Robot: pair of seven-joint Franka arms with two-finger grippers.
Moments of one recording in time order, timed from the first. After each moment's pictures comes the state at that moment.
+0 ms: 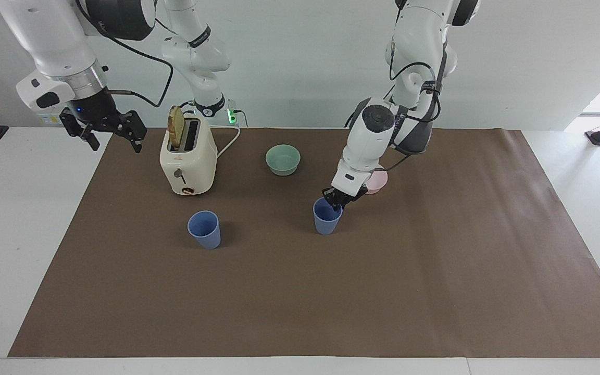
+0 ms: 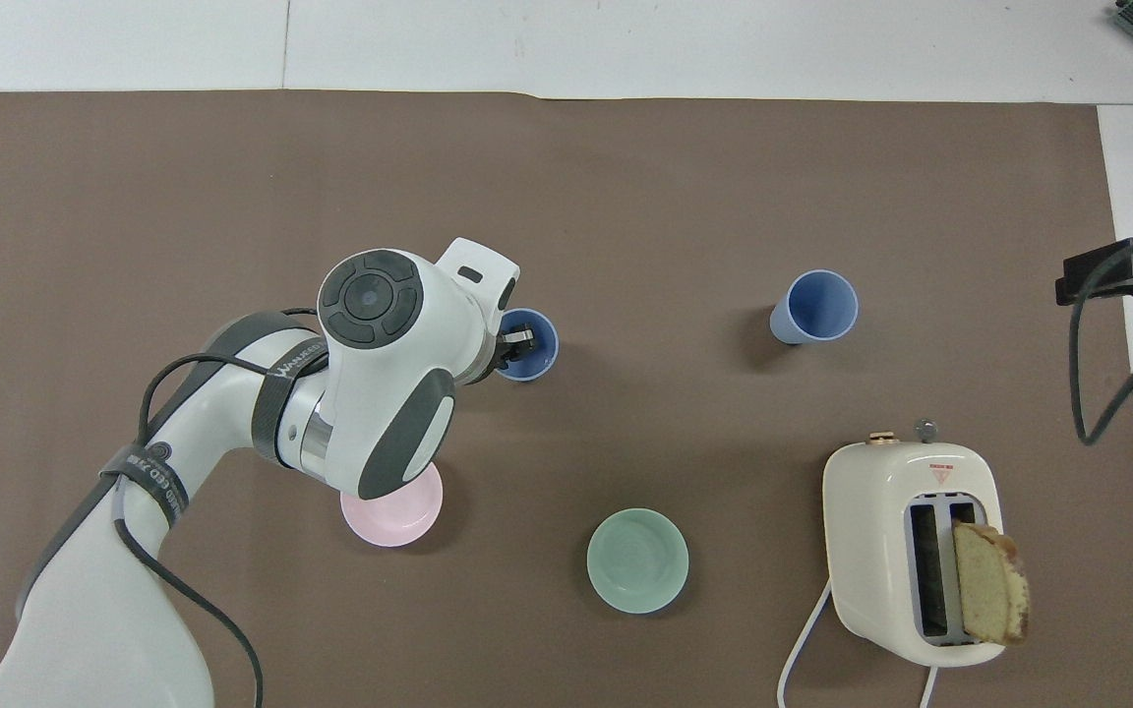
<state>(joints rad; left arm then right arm) -0.48 0.29 -0.10 -1.85 -0.12 2.23 -0.73 -0.18 0.07 0.13 -1.47 -0.06 1.56 0.00</state>
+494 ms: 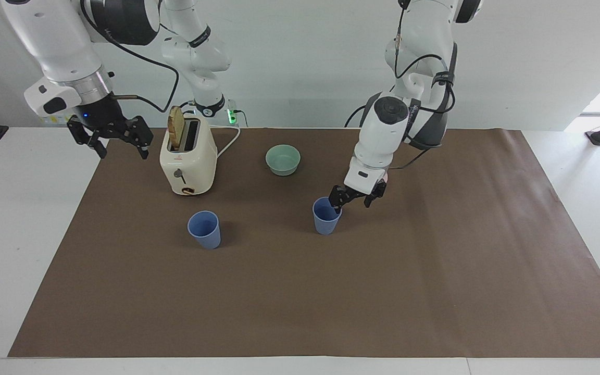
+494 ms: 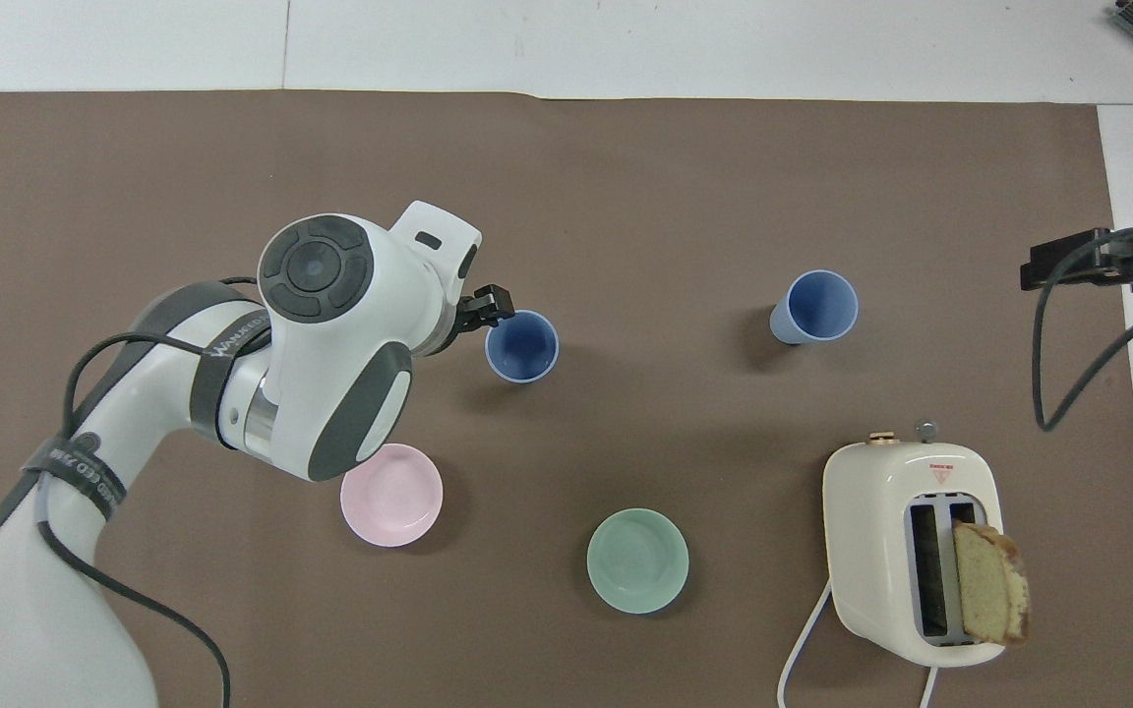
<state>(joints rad) -0.43 0.24 -0.06 -1.80 -0.04 2.16 -0.68 -0.17 0.06 0.14 -1.56 0.02 1.70 0.00</state>
